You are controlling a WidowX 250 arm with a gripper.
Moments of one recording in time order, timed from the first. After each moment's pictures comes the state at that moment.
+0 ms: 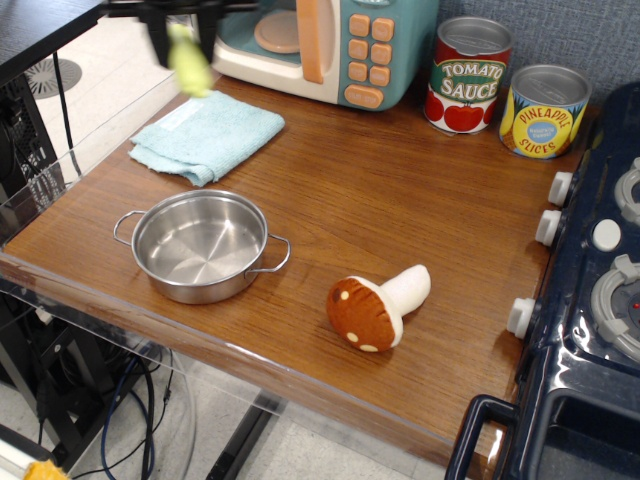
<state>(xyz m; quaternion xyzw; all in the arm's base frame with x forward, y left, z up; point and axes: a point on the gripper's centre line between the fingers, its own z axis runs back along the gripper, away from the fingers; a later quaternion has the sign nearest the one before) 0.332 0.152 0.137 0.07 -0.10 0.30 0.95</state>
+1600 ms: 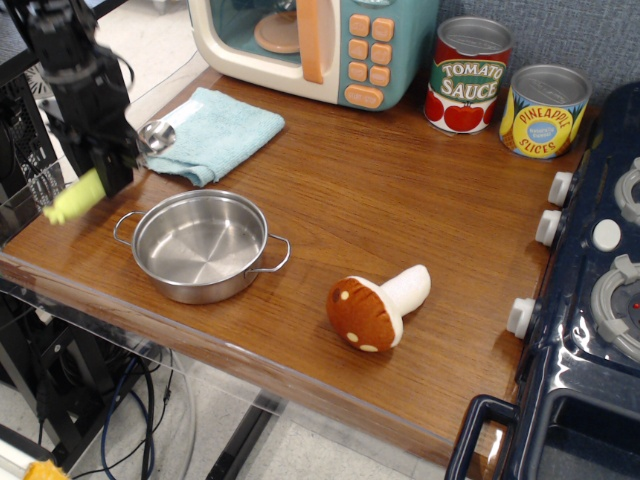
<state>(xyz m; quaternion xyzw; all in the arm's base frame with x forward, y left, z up) 0.298 0.209 0.016 0.02 -0.04 -0.03 1.00</state>
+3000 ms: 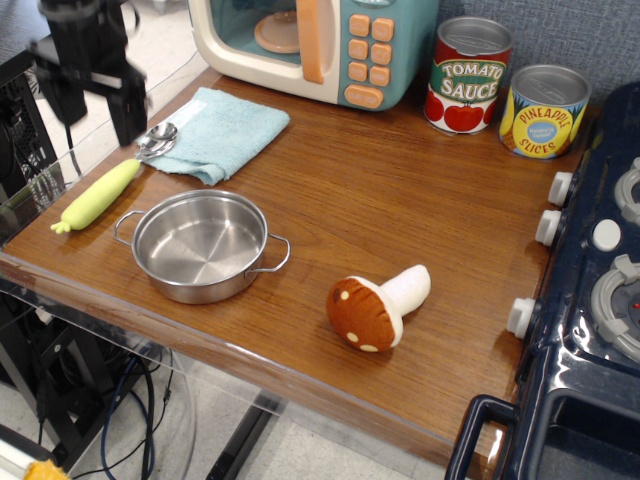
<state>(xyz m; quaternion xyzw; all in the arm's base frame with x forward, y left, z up) 0.308 0.209 0.084 0.07 -0.07 0.04 0.99</state>
